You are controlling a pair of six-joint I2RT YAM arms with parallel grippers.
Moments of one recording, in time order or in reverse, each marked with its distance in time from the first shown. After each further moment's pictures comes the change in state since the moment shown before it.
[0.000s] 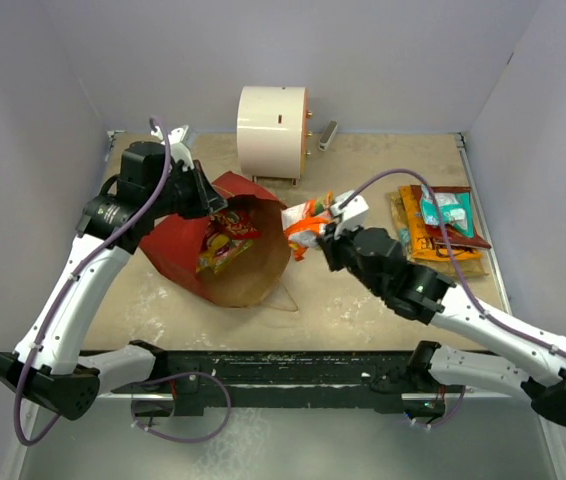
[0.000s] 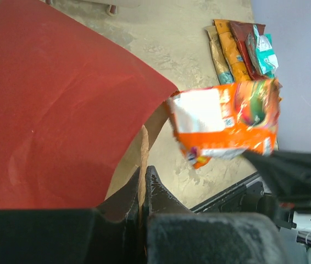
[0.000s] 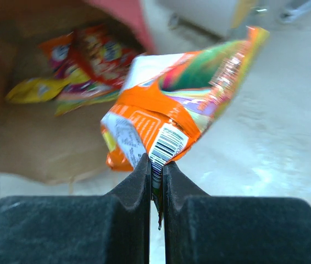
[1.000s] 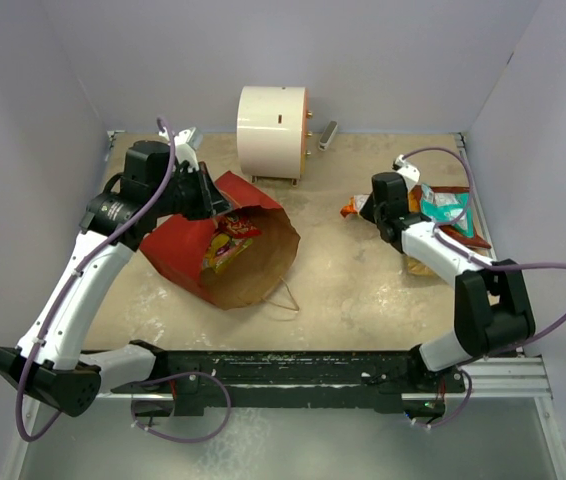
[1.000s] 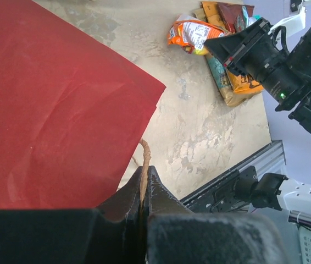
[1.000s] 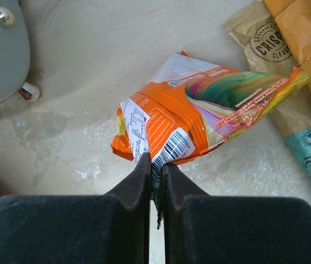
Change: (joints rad) left arm 0.000 0.016 -0.002 -0.002 0.079 0.014; right arm -0.684 0.520 0.059 0.167 -0.055 0.449
